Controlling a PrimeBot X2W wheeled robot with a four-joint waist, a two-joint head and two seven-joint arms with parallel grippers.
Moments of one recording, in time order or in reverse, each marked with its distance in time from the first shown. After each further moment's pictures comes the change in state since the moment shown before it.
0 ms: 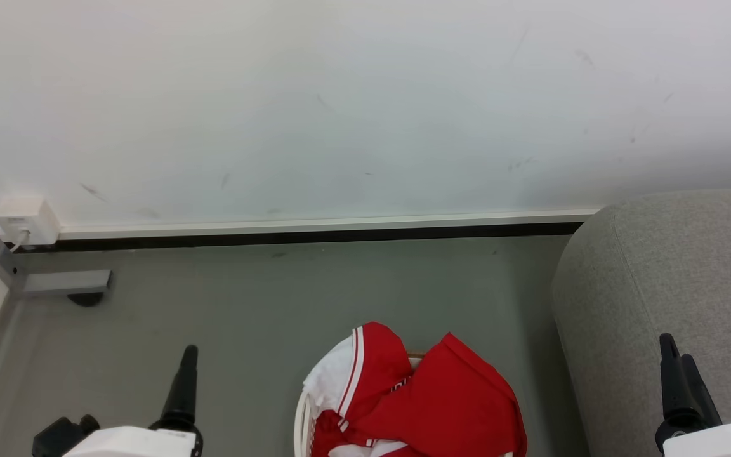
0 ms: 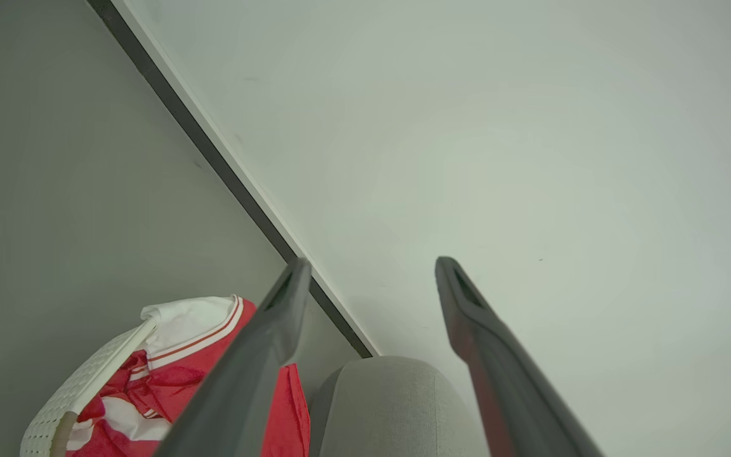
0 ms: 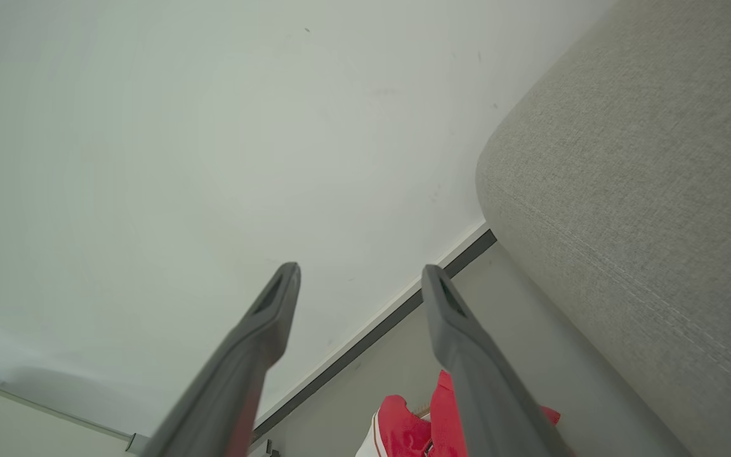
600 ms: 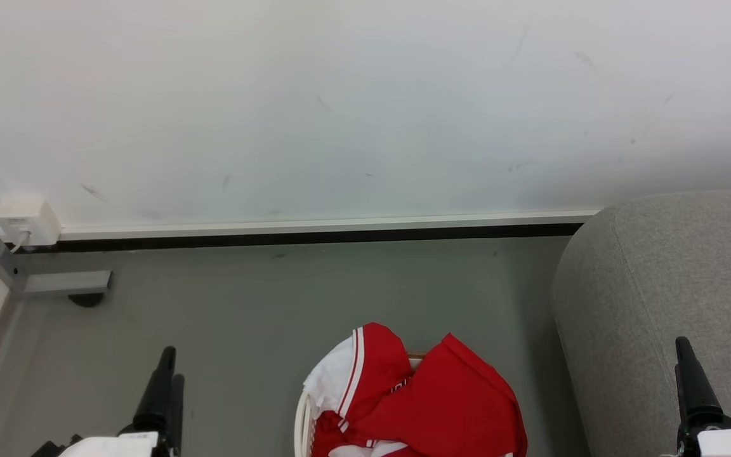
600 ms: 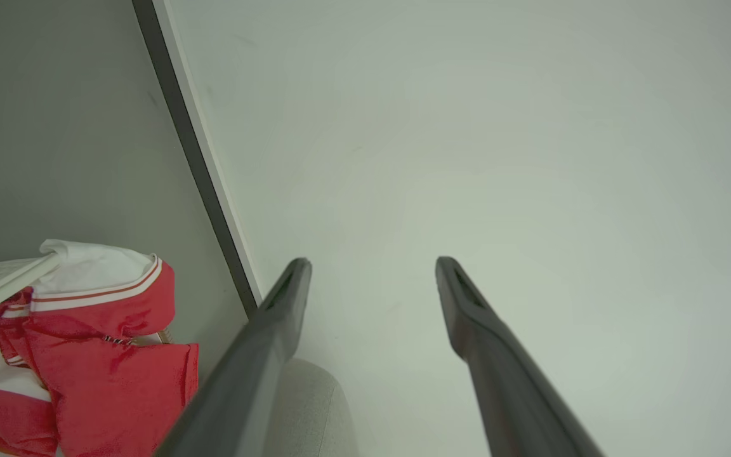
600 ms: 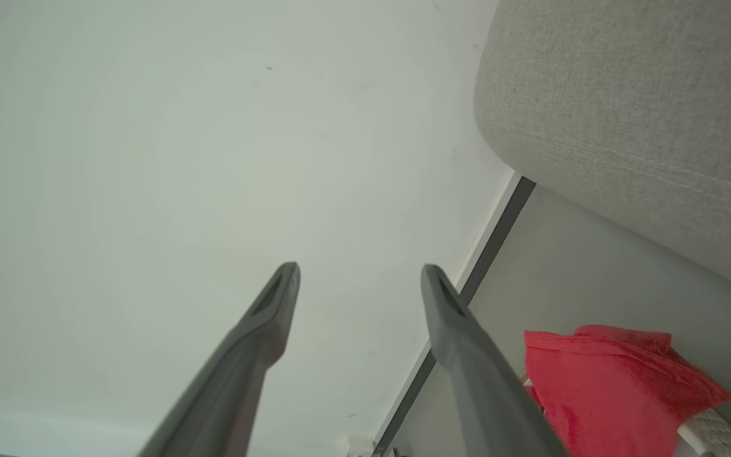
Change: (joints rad) left arm 0.002 0.000 0.044 0.014 -0.373 -0.034 0.072; right arm -0.011 0.008 -0.032 0.030 0.427 0.000 0.075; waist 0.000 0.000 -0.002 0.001
